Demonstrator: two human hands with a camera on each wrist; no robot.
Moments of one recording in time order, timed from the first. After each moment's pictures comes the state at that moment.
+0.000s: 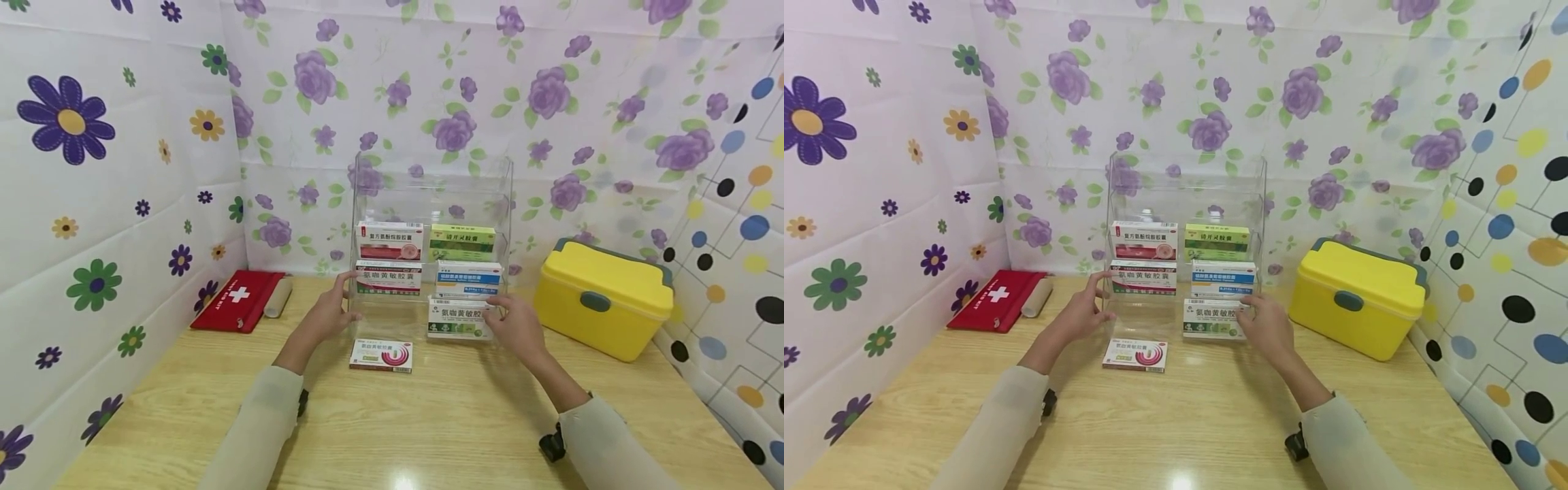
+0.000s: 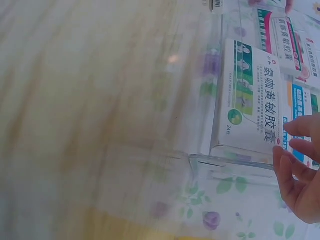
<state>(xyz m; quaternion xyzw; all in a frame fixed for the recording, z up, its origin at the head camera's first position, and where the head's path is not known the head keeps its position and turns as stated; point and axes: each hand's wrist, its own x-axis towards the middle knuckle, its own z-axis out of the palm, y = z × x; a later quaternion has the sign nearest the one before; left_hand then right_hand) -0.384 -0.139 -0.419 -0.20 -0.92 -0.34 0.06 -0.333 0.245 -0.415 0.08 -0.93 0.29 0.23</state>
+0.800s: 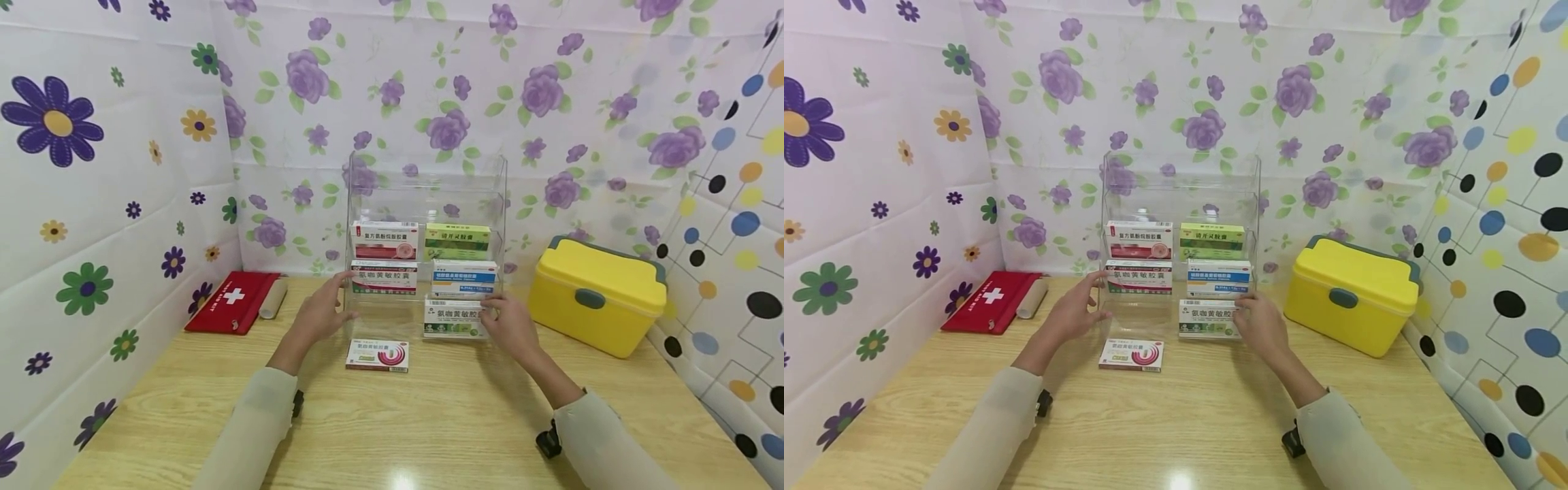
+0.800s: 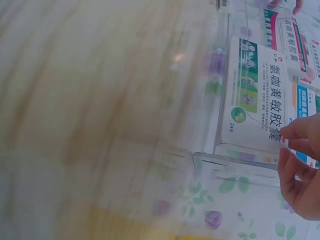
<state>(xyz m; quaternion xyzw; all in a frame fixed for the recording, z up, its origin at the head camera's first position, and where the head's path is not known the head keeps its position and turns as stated) -0.382 -0.140 -0.416 -0.19 -0.94 -0.26 0.11 -0.337 0.245 -0.420 0.10 -0.93 0.26 0.24</state>
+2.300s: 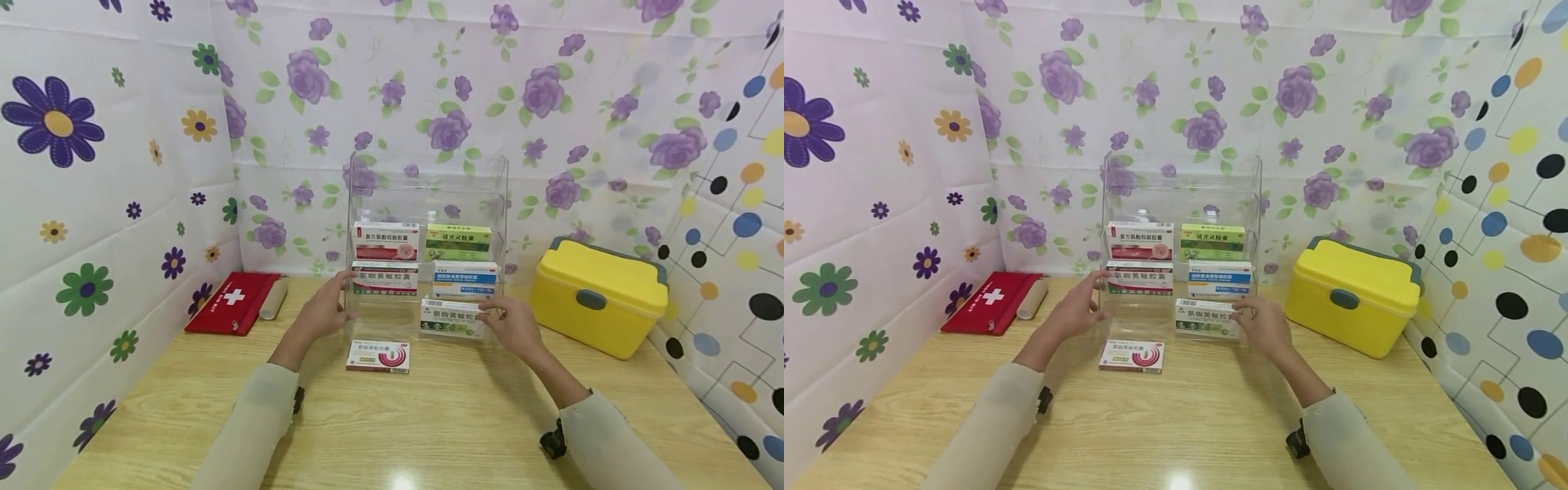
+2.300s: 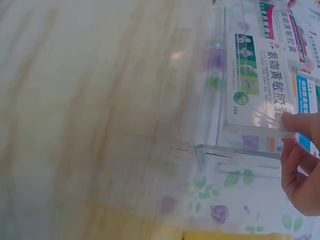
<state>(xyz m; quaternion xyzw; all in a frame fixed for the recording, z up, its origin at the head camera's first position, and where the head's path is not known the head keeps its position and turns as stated) -0.386 -0.137 -0.410 -0.19 -0.93 -0.30 0.08 -0.336 0.252 -0.419 0.14 -0.91 0.32 0.21</state>
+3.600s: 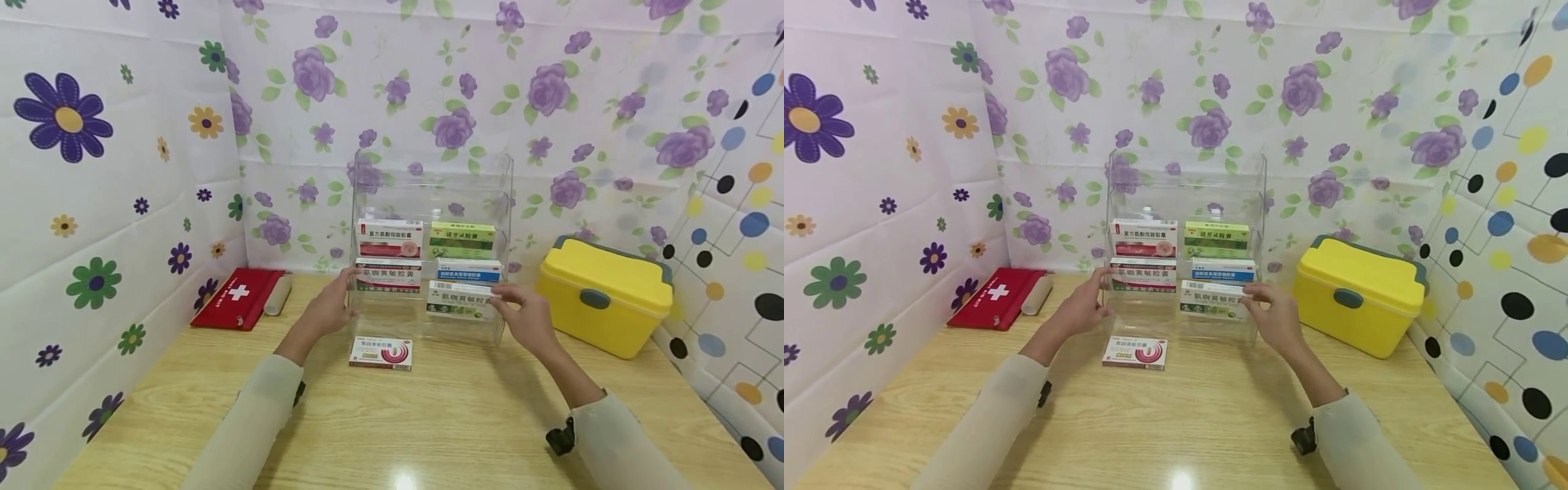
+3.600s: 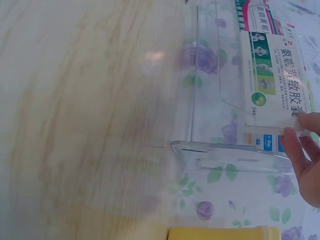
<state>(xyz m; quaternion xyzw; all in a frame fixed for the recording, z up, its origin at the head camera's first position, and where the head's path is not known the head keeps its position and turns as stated) -0.387 -0.131 -0.411 -0.19 -0.94 -0.28 0.07 -0.330 0.259 -0.405 0.15 -0.85 0.41 0.29</state>
